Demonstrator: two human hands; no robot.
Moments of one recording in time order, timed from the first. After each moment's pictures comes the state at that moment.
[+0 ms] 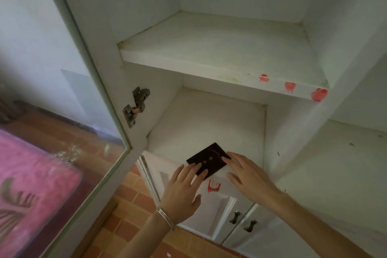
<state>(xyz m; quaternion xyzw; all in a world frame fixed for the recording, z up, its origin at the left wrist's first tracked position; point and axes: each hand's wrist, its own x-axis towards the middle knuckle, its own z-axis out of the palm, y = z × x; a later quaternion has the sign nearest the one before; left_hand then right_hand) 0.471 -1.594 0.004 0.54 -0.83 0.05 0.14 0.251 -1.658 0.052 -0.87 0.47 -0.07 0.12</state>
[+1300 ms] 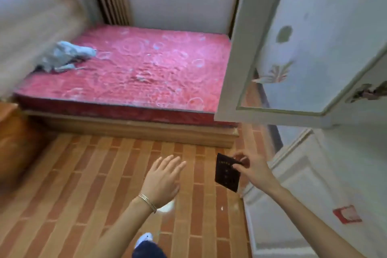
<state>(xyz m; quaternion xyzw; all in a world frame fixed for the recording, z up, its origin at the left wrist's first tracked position) 0.447 -1.194 -0.010 0.95 -0.32 0.02 0.03 0.427 -1.481 0.035 -0.93 0.01 0.01 0.37</state>
